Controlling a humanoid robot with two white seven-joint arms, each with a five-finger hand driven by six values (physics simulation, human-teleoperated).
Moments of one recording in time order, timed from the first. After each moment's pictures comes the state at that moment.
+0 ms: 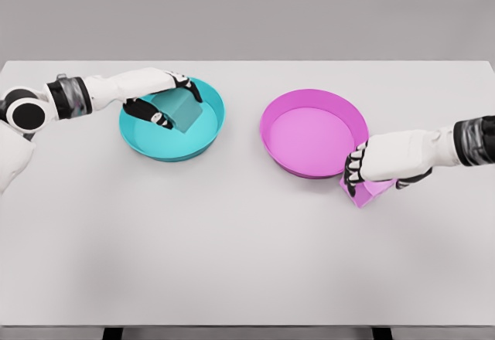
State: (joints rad) left arm -0.79 0.51 -0.60 -1.03 -0.22 -0.61 -0.61; right arm -1.04 -1.06 1.21 -1.69 0.29 -0.61 0.61
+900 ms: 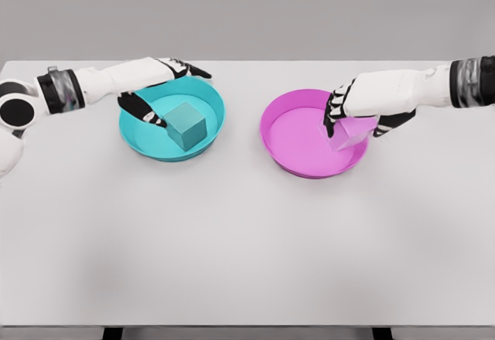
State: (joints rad) left arm -0.78 0.56 -0.58 -1.15 -0.17 -0.61 -0.61; right arm -1.12 -0.91 1.12 -1.50 0.16 -0.61 0.61
